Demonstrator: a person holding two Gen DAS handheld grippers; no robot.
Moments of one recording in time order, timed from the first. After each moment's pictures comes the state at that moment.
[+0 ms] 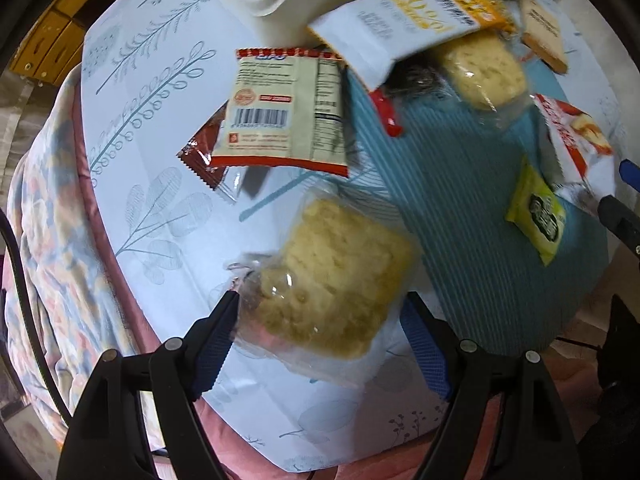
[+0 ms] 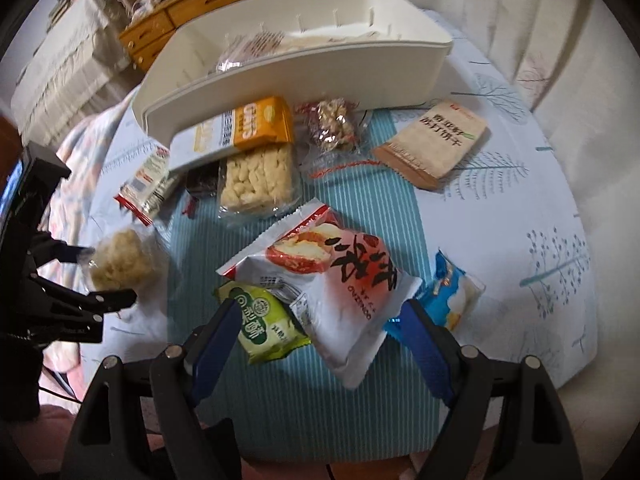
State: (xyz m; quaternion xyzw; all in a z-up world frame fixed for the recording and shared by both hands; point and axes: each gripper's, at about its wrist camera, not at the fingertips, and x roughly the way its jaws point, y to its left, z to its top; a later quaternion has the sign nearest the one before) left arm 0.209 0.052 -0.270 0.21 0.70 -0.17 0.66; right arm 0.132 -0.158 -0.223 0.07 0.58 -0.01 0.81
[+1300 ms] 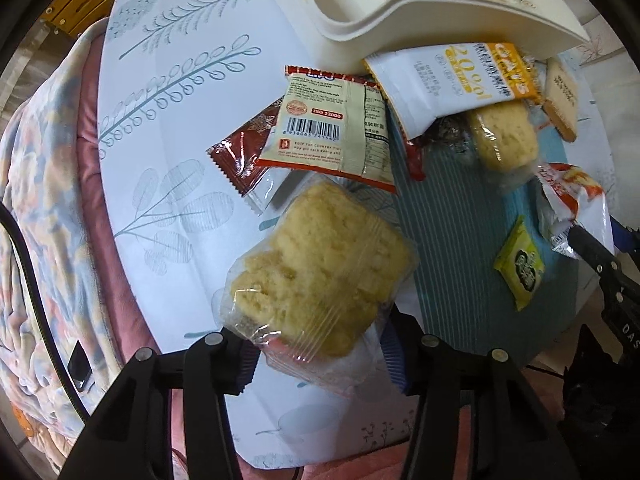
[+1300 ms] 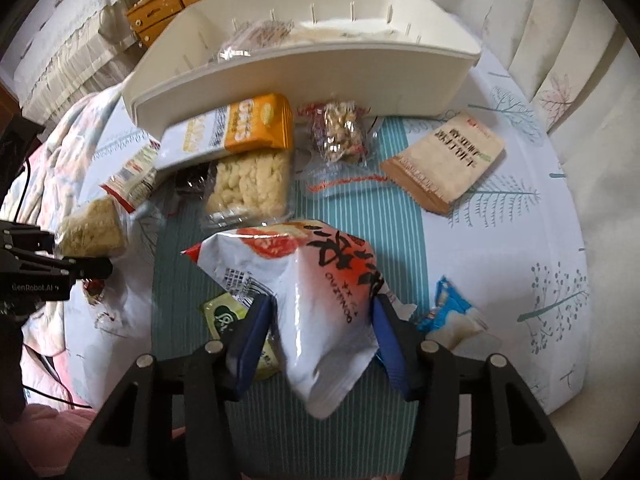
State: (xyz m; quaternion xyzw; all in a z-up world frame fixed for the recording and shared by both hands) left arm 0.237 0.085 -0.258 0.11 0.73 -0.13 0.67; right arm 0.152 -0.157 -0.225 0.04 0.59 0.00 0.81
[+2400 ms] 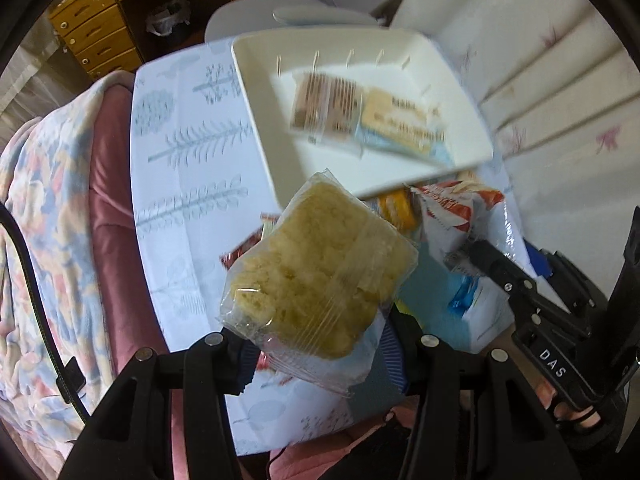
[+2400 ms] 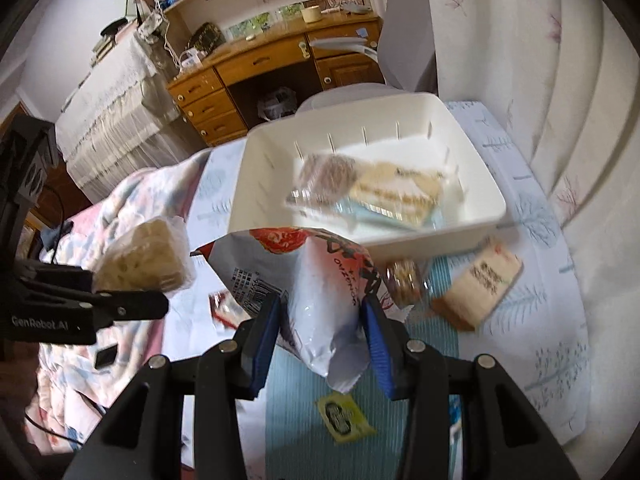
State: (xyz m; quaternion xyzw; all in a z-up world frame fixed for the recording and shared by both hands) left arm 0.278 0.063 -0.096 0.02 0.66 -0.17 0.73; right arm 0.206 -0.137 -0.108 0.11 0.49 0.05 0.86
